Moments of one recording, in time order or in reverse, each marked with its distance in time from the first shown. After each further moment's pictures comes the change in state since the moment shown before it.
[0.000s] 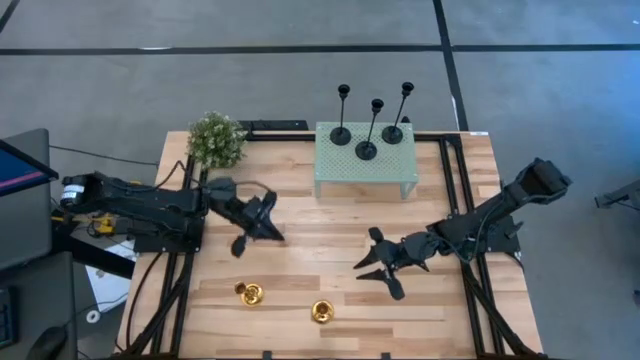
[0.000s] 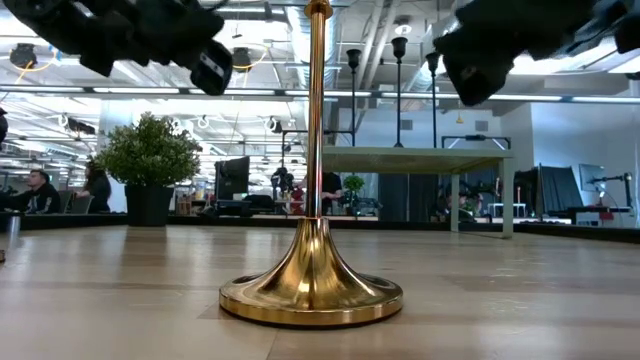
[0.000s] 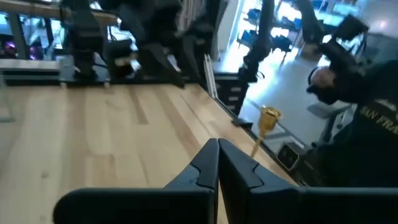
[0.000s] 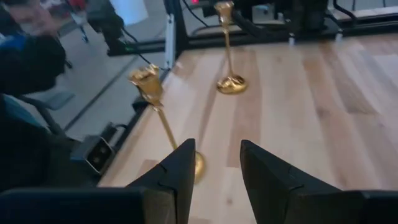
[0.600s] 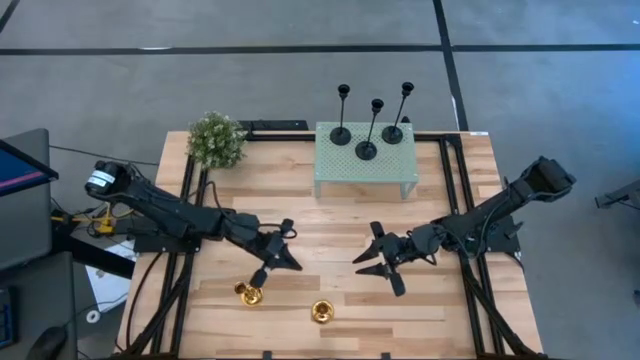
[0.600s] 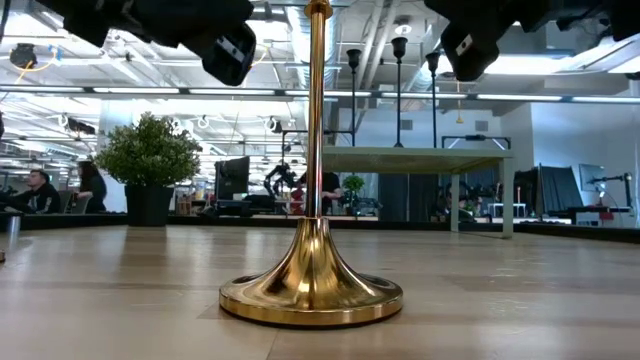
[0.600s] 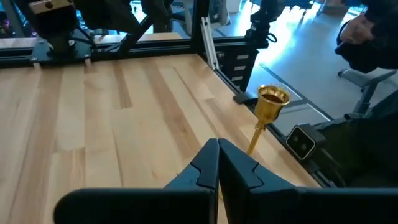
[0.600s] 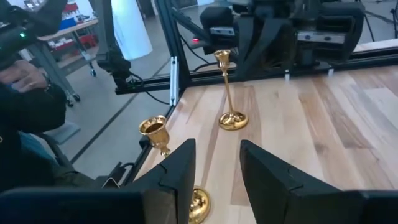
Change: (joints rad) left arm -0.334 0.293 0.182 -0.017 -0.369 0.039; right arm -0.013 -0.054 0.002 0.063 0.012 0.009
